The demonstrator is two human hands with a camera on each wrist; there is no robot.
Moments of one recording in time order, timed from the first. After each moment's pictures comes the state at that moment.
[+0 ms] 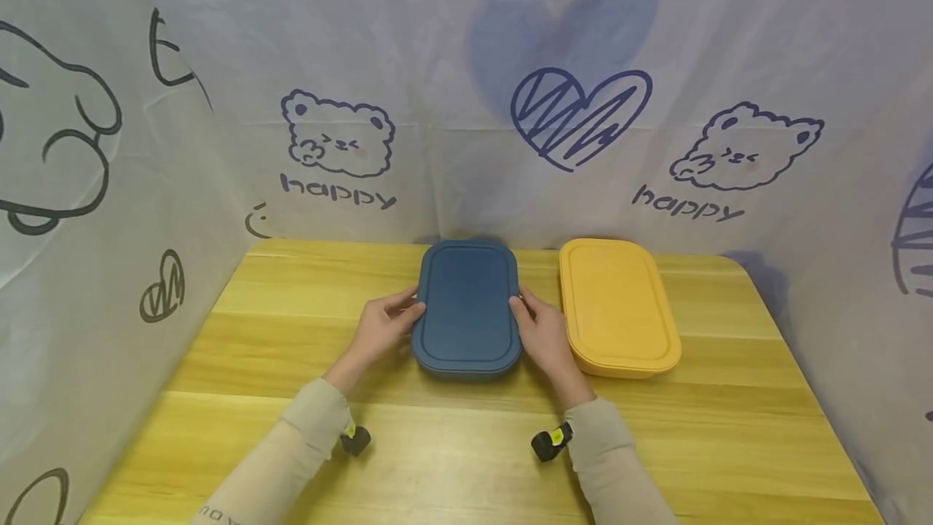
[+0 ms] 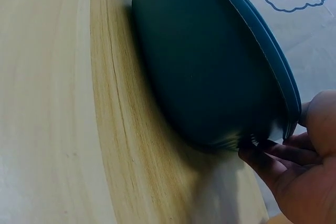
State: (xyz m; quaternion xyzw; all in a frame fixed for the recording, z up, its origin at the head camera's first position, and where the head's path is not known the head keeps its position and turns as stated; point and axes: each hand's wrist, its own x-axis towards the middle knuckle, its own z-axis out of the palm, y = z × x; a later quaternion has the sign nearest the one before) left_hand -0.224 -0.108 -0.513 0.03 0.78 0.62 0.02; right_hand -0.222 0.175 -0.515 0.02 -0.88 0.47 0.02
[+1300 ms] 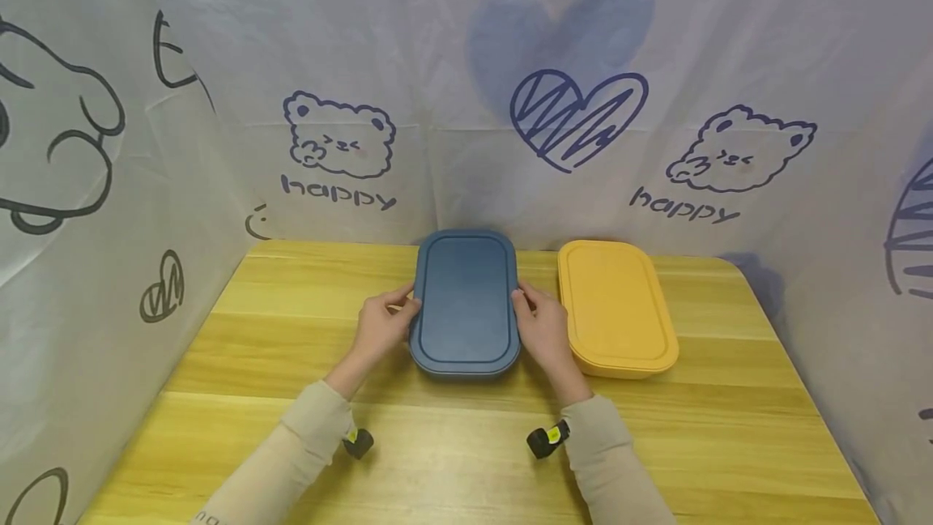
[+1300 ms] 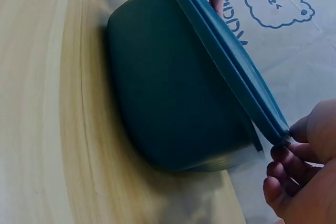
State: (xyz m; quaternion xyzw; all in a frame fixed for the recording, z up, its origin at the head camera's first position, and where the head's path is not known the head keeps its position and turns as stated) left_hand -0.218 -0.096 -0.493 -0.02 0.81 0.58 -0.04; right_hand -0.220 0.170 -0.499 0.01 -0.89 0.45 0.09
